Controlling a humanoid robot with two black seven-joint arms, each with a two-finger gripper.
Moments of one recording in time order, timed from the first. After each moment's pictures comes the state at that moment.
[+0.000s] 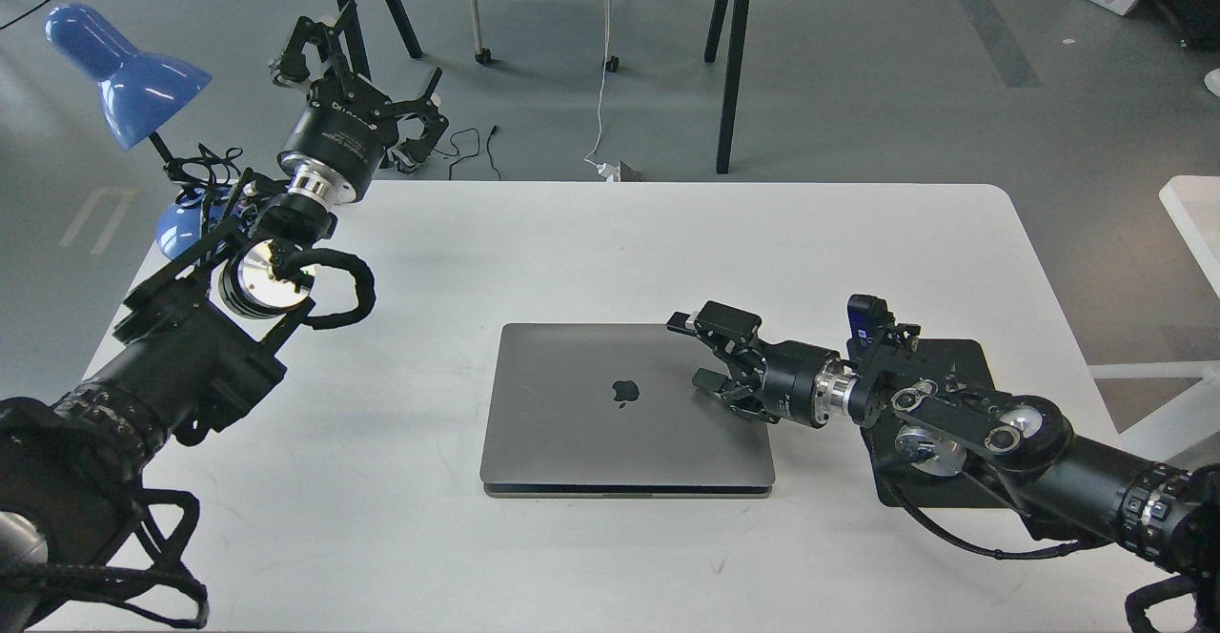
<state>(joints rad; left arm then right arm) -0.84 0.18 -0.79 -0.55 -0.10 -0.49 -0.35 0.75 -0.24 0.11 0.77 -0.64 0.36 0.37</state>
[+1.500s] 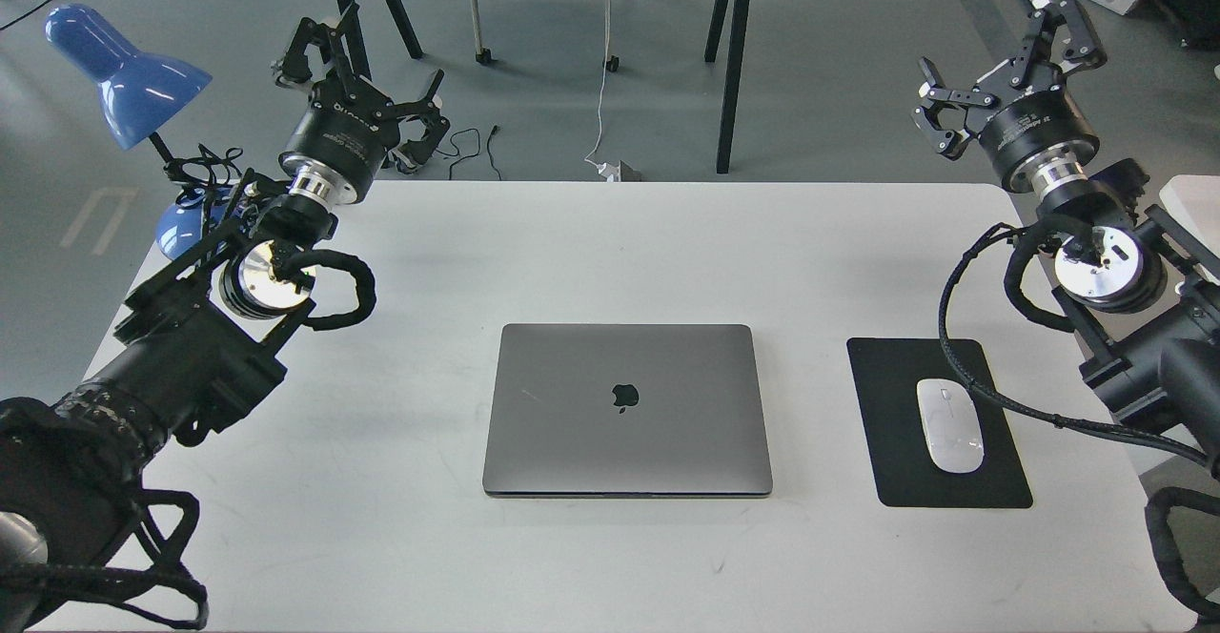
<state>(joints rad) -0.84 0.18 -0.78 -0.55 -0.09 -0.49 -0.35 0.76 -0.36 0.95 0.66 0.00 0.34 0.24</state>
